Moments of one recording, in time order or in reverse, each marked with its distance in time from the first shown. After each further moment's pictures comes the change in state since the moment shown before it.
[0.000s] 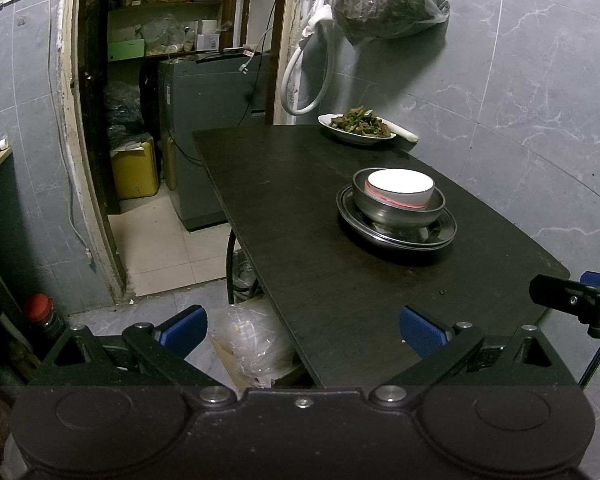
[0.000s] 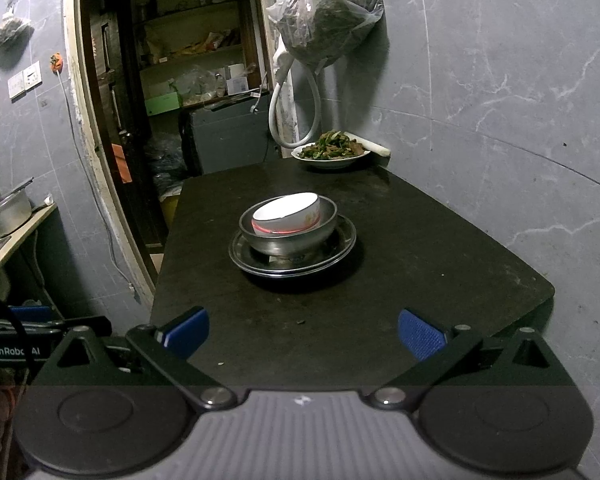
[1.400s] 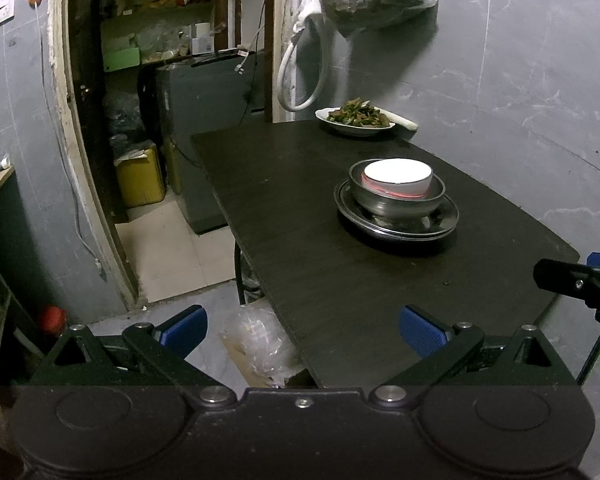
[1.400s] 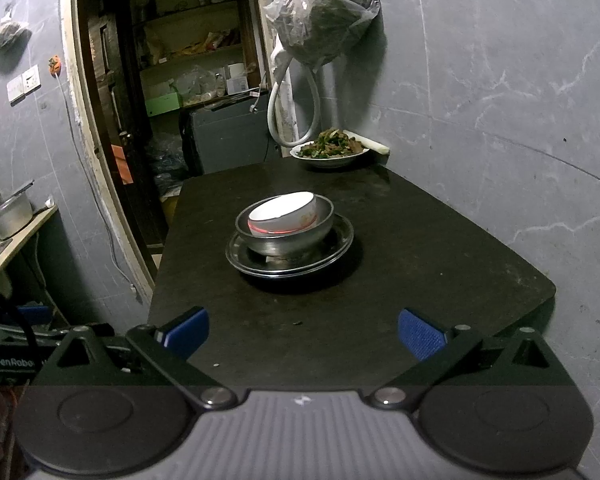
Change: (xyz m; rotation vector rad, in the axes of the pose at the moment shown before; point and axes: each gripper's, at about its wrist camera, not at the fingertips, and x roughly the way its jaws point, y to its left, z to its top) left arm 0.001 -0.005 0.002 0.066 0.020 0.028; right arm 0.002 -0.002 0.002 0.008 0.003 0.010
